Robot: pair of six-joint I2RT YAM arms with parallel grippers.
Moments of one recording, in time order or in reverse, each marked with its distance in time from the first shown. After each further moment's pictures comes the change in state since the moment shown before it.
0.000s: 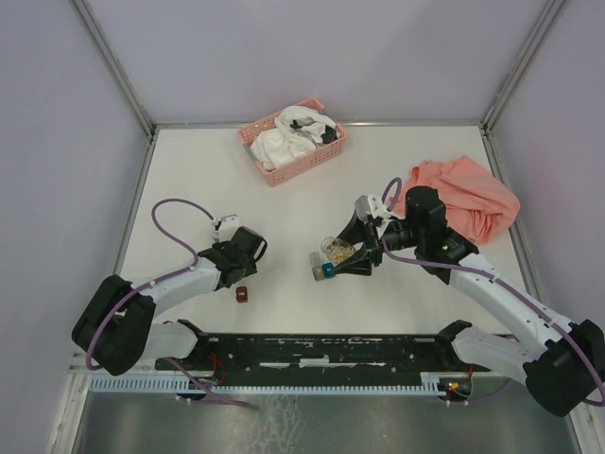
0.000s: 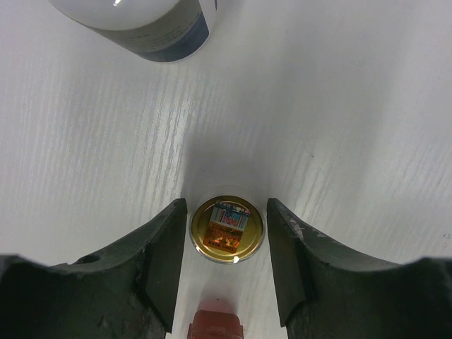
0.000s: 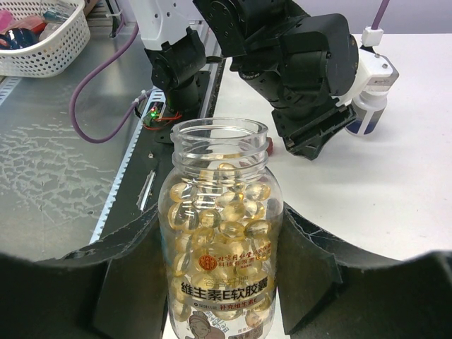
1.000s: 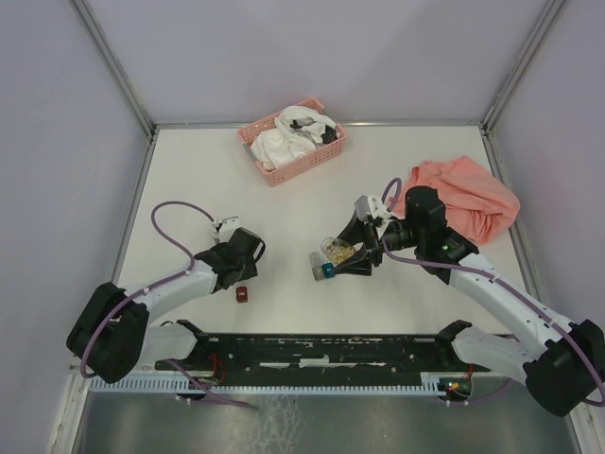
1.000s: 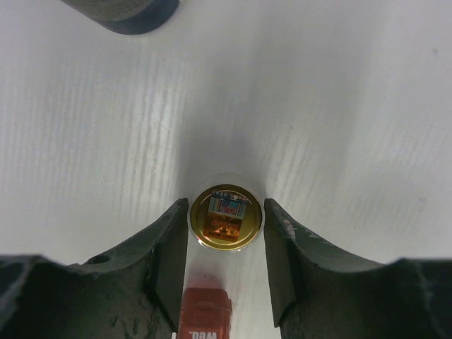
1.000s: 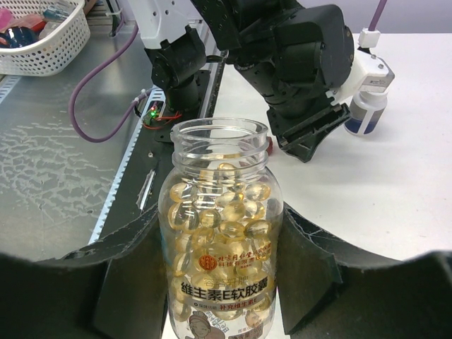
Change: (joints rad) left arm -0.002 -0.037 -0.007 -0.022 0.056 0.000; right arm 0.000 0.000 0.001 -0.002 -0.002 -0.002
